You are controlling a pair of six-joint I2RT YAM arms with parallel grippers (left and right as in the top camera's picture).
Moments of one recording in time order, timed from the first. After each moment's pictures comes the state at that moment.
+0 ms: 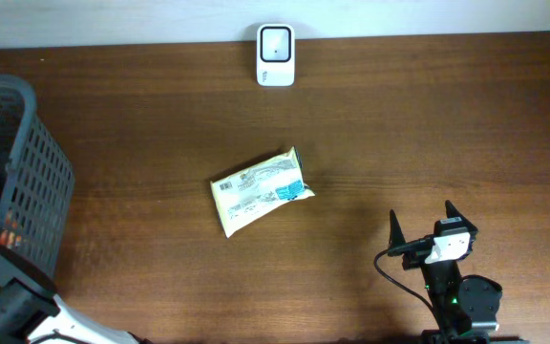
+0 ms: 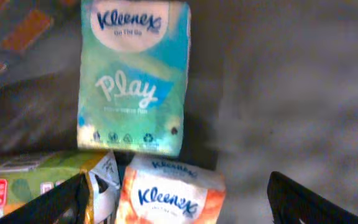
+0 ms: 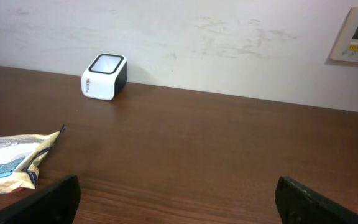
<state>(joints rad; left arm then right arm) 0.80 2.00 1.50 -0.72 -0.08 0.00 -0.02 0.02 0.01 -0.06 -0.14 -0.09</state>
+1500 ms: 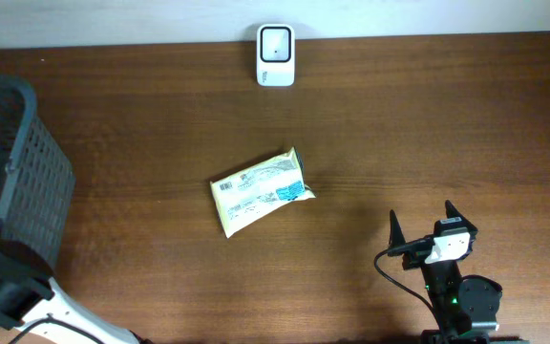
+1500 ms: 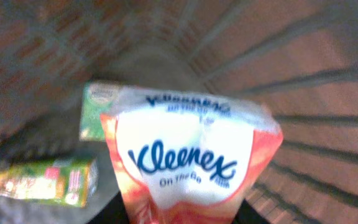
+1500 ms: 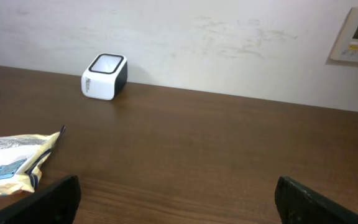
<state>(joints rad) 0.76 2.13 2.43 -1.43 0.12 -0.12 -0.02 0.02 0.01 -0.06 -0.14 -0.09</state>
